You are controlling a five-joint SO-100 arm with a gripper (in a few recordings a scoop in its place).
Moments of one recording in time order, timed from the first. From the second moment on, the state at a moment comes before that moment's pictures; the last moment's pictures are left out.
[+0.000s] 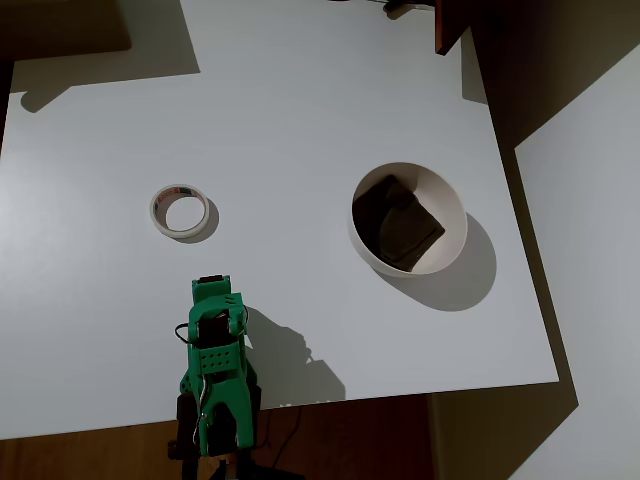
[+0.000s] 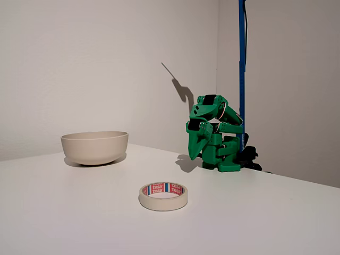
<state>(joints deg) -1.7 194.2 168.3 78.8 1.8</state>
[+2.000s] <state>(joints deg) -9.1 94.6 103.1 71.9 9.8</state>
